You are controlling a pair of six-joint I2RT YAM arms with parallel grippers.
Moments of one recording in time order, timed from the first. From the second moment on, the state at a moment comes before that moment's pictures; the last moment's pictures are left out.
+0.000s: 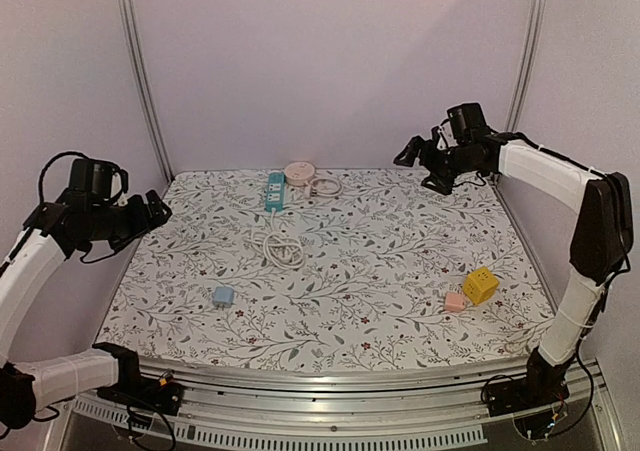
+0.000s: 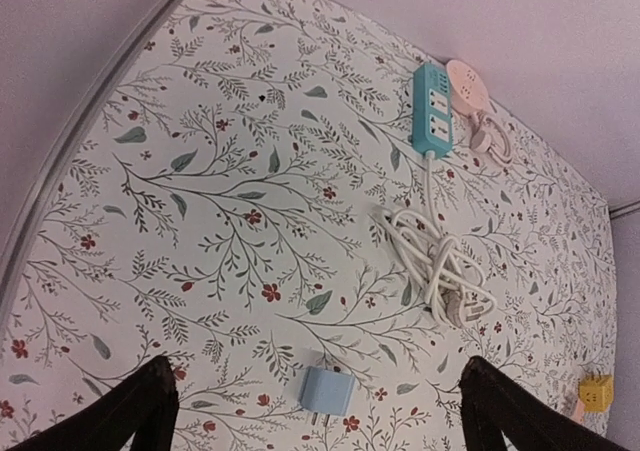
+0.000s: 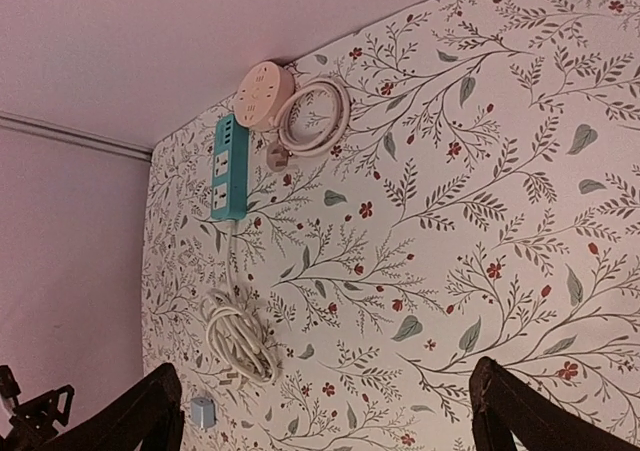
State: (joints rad) left arm -0.13 0.90 0.94 -0.76 -0.02 -0.55; right arm 0.34 1.78 1.54 -0.45 -0.33 0.75
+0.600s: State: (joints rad) left arm -0.41 1.37 1.20 -0.60 -0.11 -0.53; right arm 0.55 2.14 1.91 -0.64 -0.13 0.51
